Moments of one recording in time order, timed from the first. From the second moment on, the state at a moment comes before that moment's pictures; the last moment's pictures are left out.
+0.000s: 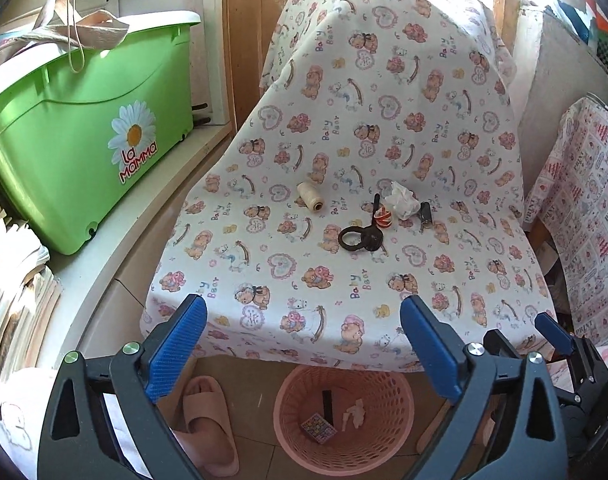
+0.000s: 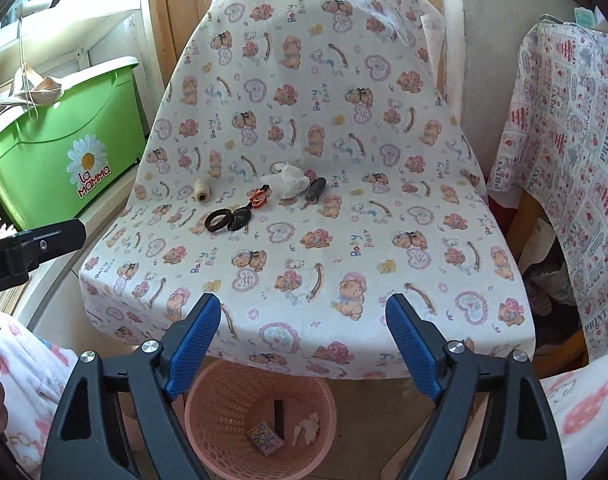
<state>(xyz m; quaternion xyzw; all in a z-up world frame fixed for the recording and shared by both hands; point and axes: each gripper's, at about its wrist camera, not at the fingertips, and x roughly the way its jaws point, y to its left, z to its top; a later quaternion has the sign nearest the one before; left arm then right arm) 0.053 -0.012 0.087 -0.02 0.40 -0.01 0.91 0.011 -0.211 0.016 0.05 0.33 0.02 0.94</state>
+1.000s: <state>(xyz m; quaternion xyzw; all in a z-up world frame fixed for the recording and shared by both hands) 0.165 -0.040 0.040 0.02 0.47 -0.09 0.88 0.082 -0.266 0.020 0.10 0.33 0.04 0.94</state>
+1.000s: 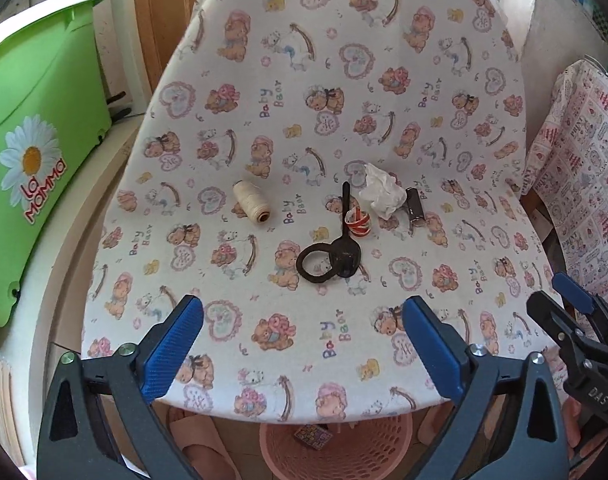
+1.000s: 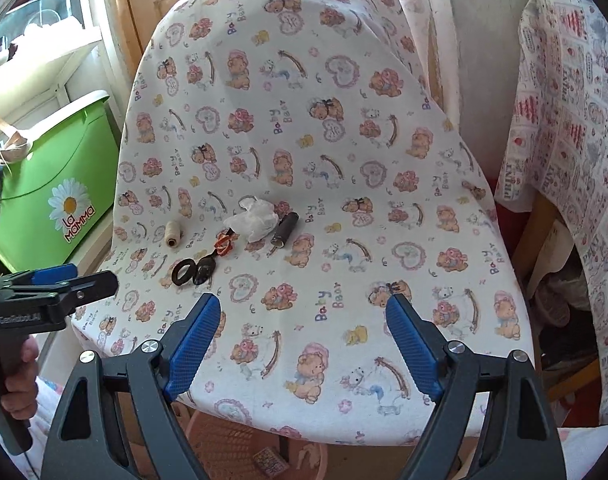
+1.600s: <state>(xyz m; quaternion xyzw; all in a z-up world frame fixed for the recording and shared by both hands) 0.222 -0.070 -0.021 0.01 0.50 -0.11 0.86 0.094 -0.279 0.003 0.13 0.36 0.02 0.92</state>
